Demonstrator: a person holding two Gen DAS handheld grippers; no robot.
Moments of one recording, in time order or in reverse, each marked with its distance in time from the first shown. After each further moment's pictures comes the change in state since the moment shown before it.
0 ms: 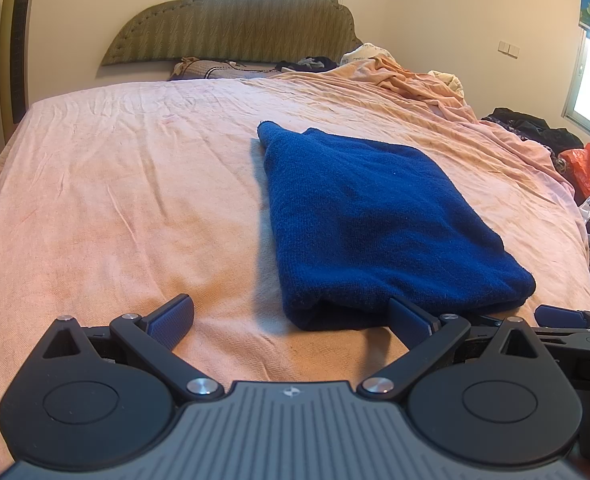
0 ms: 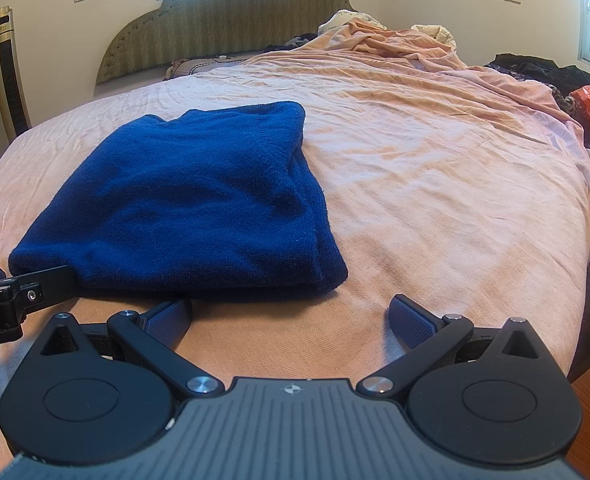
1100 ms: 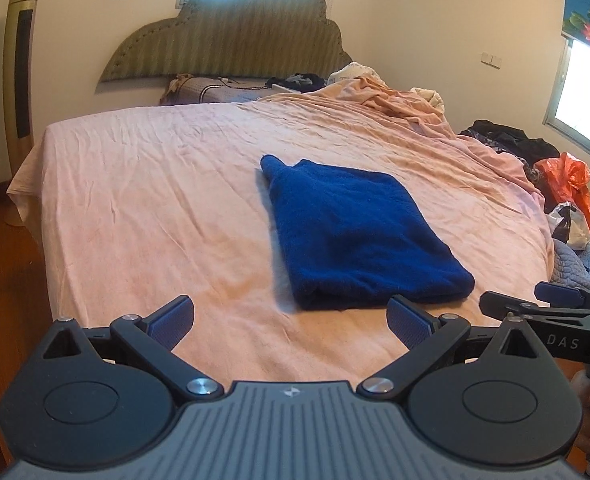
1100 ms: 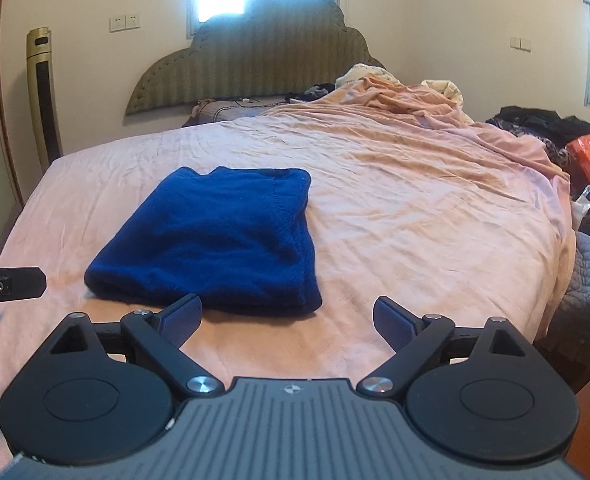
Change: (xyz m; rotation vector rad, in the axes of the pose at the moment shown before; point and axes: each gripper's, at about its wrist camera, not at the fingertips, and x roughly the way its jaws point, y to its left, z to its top) left arm -0.084 0.017 0.015 0.010 -0.026 -0.041; right arm -0.088 -0.010 0.009 -0.057 -0.119 0.045
